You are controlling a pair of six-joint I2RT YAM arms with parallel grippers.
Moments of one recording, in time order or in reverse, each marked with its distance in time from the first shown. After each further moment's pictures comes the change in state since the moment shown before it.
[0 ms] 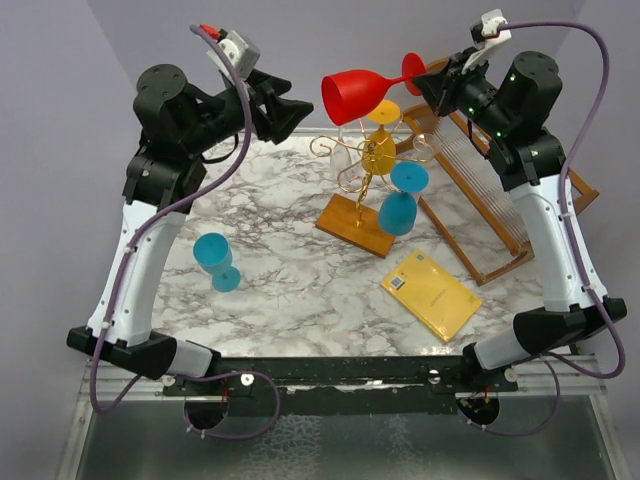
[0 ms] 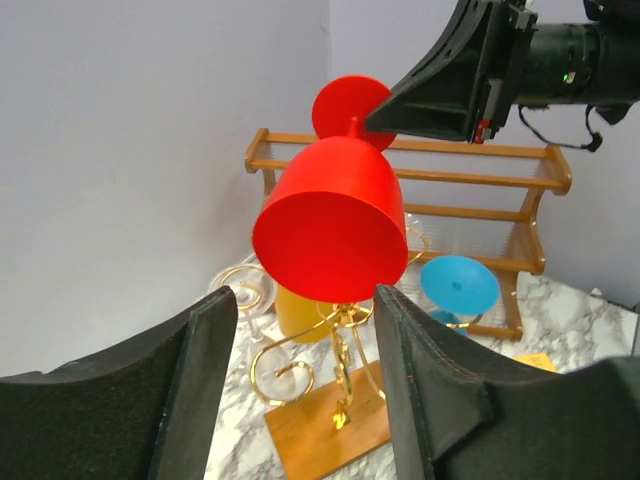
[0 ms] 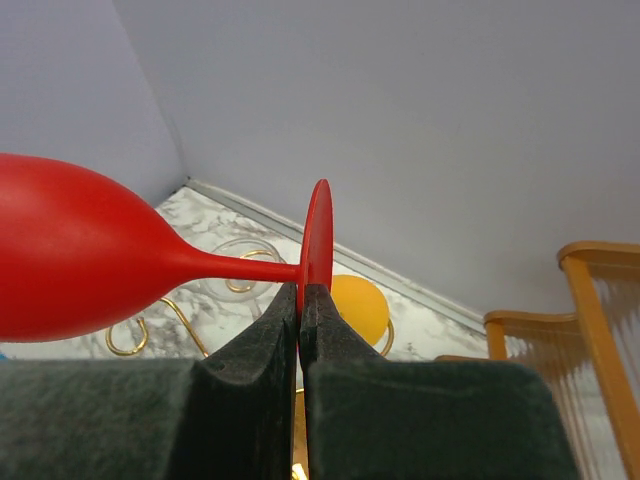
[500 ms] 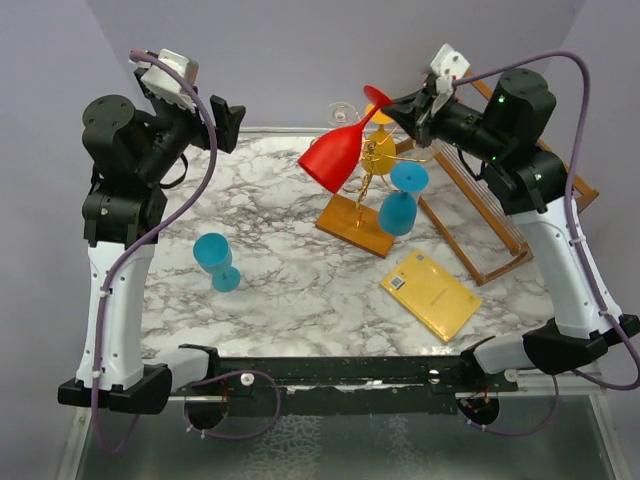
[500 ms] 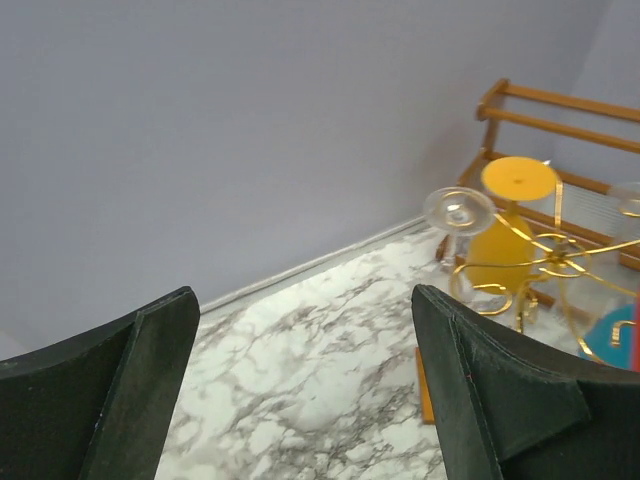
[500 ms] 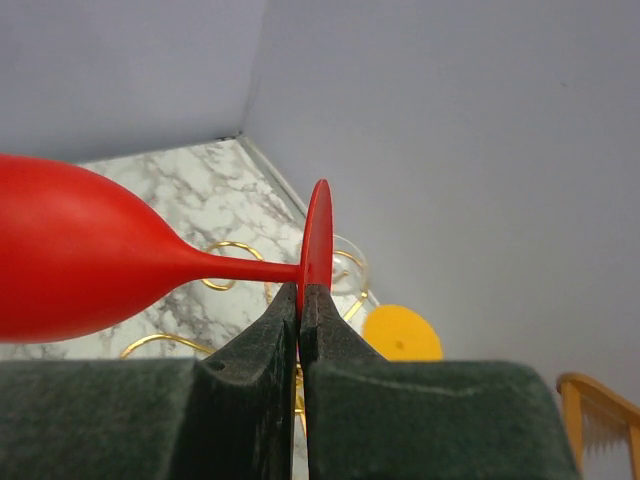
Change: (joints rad) left arm 0.191 -0.230 -0.143 -0.138 -0.263 0.152; right arm 0.142 -0.105 0.002 -0.120 -0.128 -0.435
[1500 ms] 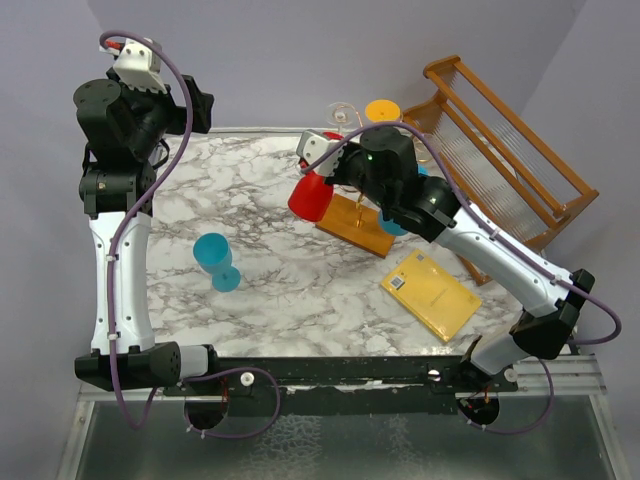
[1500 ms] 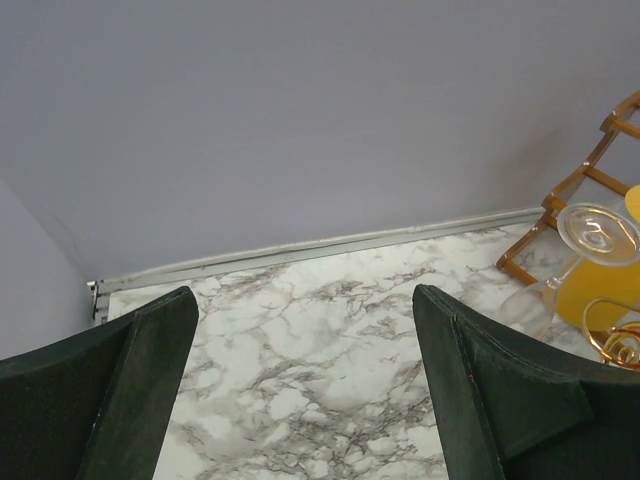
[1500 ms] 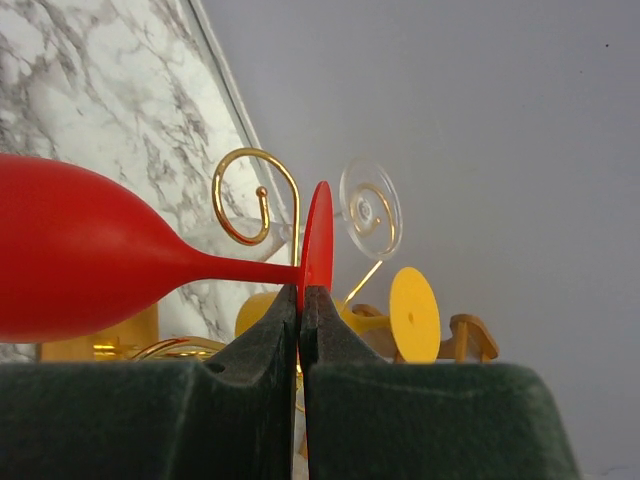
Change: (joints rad) left arm 0.235 0.115 -0.025 0.029 -0.027 -0.118; right arm 0.499 0.130 -0.171 0.007 0.780 -0.527
